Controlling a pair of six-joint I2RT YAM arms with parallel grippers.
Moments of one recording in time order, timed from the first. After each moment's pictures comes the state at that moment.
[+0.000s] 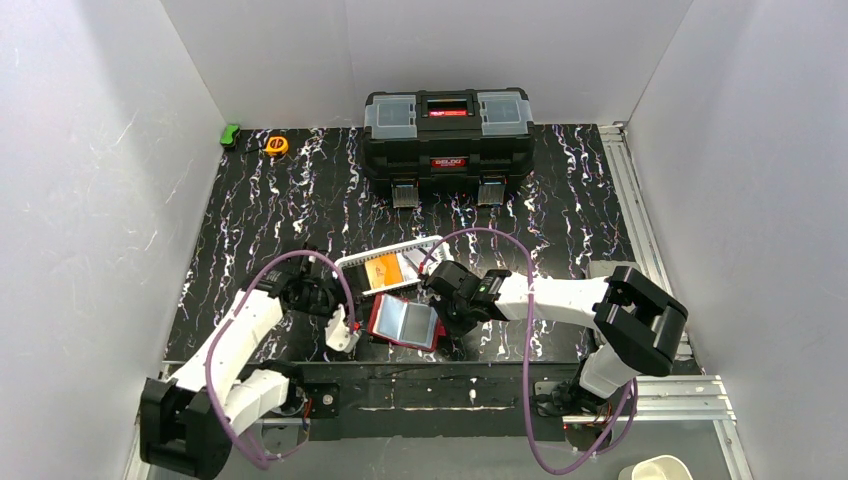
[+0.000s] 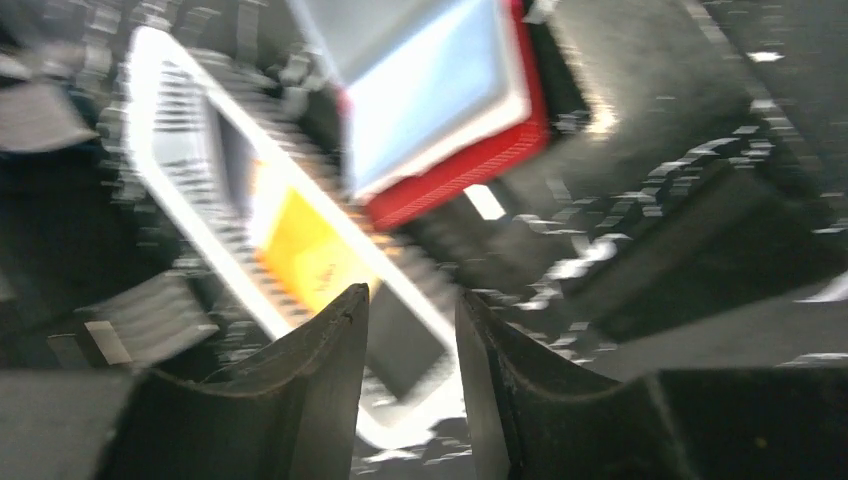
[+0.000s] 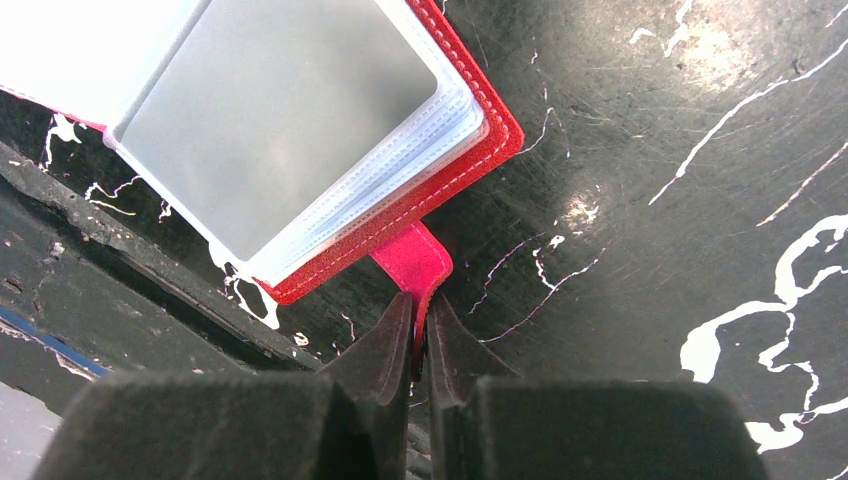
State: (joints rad) left arm -0.30 0.96 0.67 -0.91 0.72 2.09; right arm 1.08 1.56 0.85 -0.44 -0.03 0.41
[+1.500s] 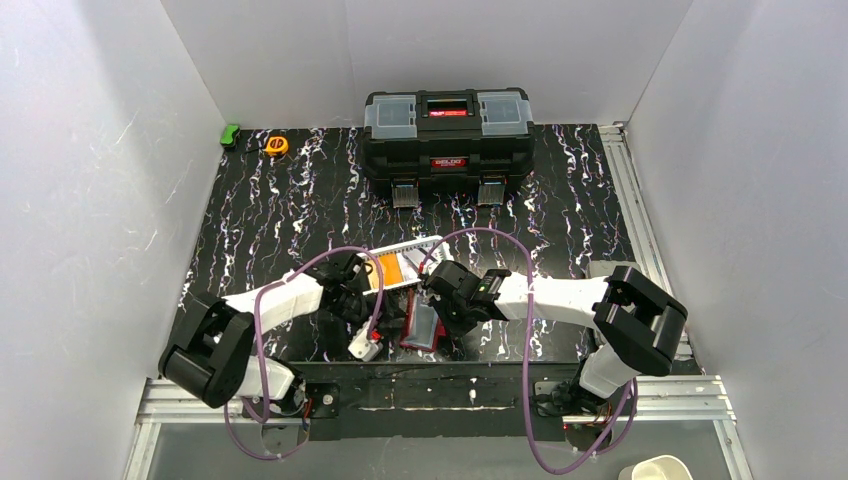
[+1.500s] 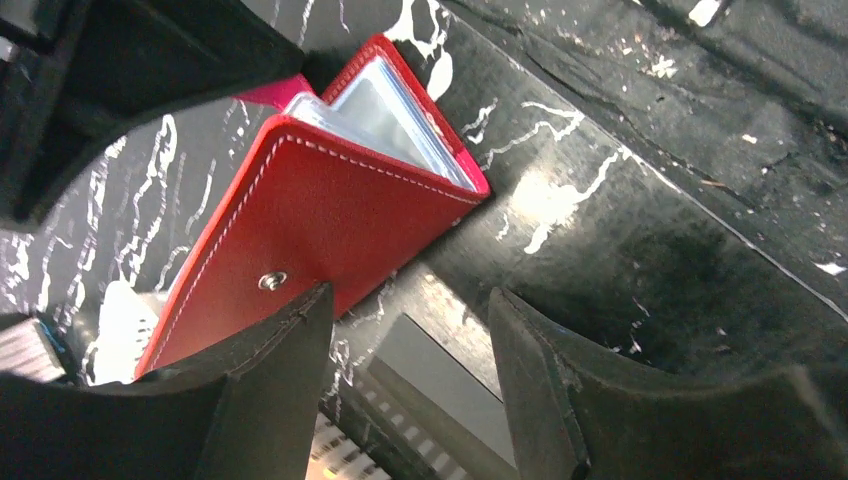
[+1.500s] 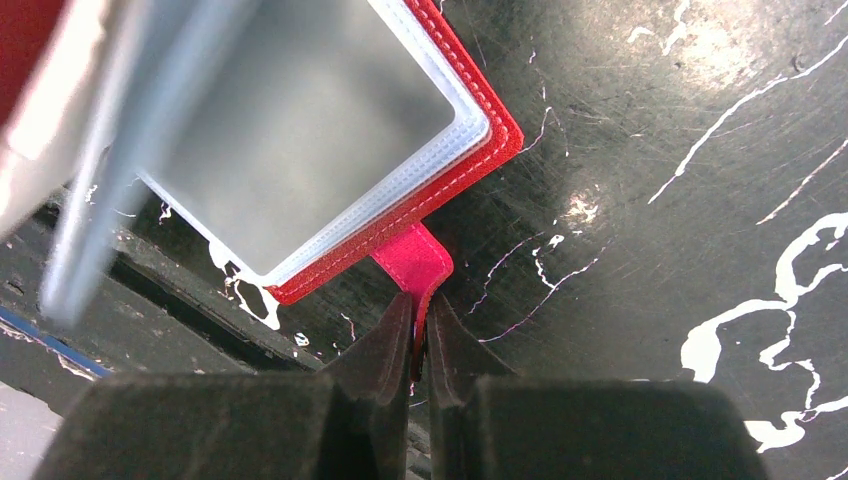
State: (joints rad) left arm -0.49 1.35 0.57 -0.60 0.88 2.09; right arm 1.08 1.56 0.85 -0.44 -0.03 0.42
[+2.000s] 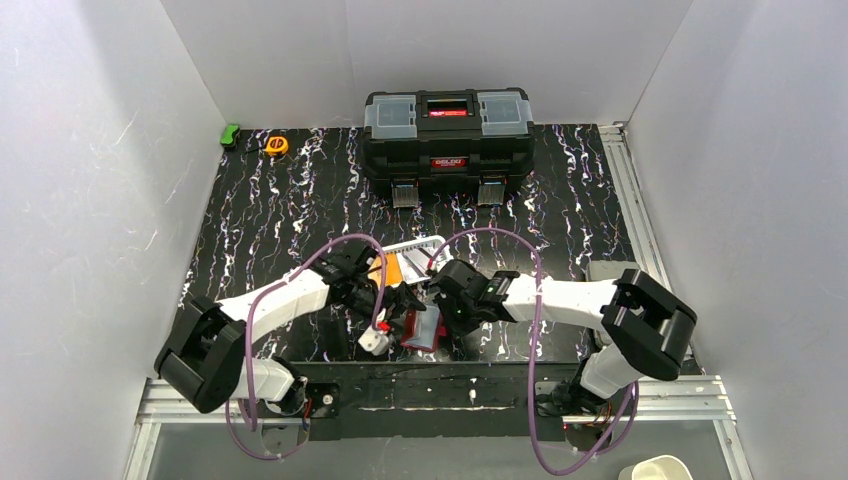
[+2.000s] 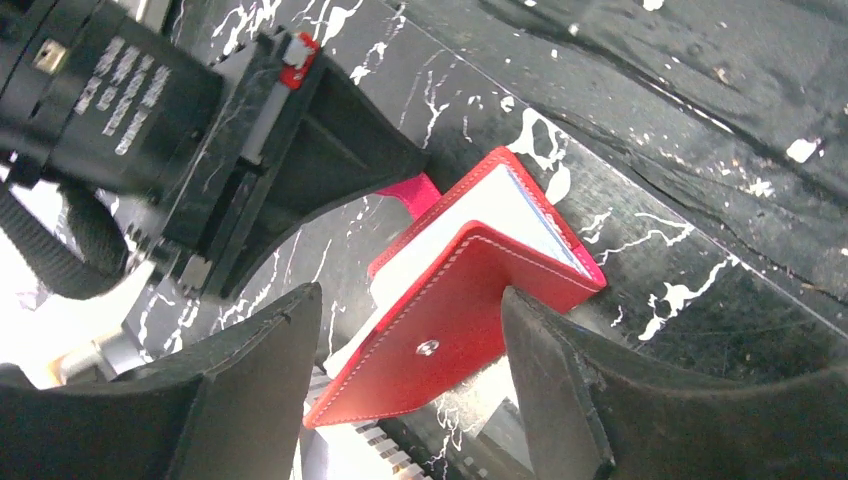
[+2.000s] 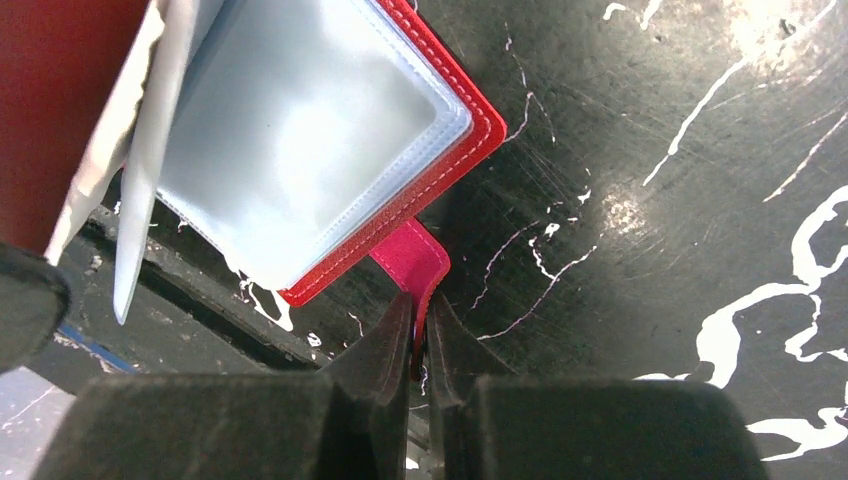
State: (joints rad) left arm -0.61 1.32 0.66 -0.58 0.98 2.00; right arm 1.05 1.52 0.81 -0.40 -0.05 0.49
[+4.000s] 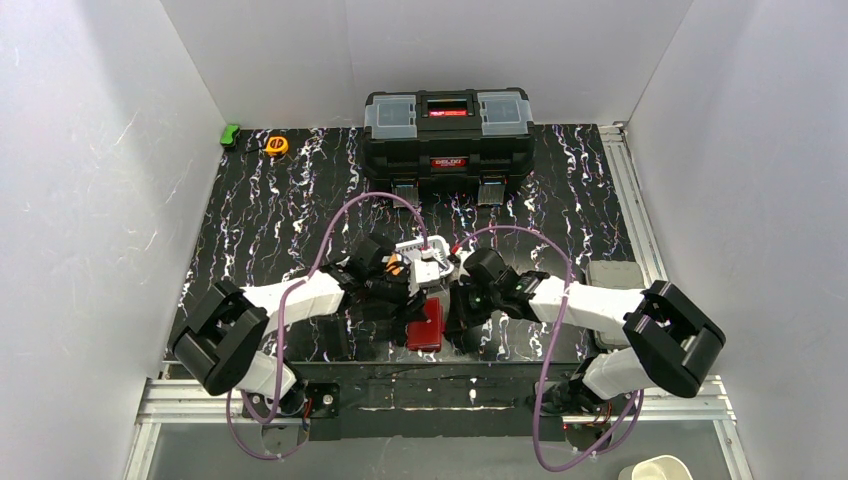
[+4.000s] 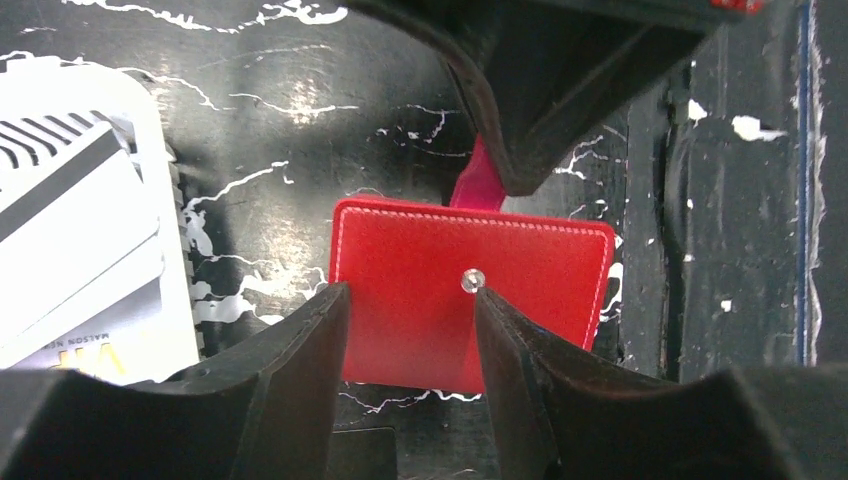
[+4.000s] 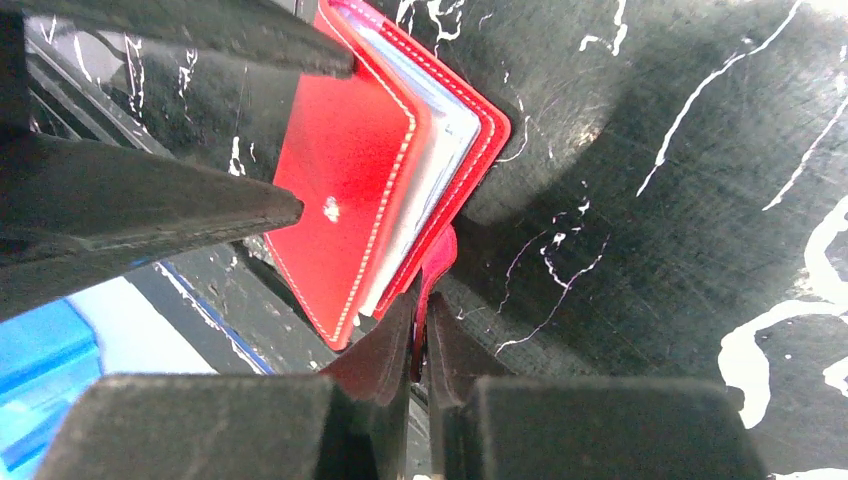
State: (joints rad) left arm -0.71 1.42 0.65 -0.05 0.67 0.44; right arm 0.89 1.39 0.64 -0.17 -0.30 0.60
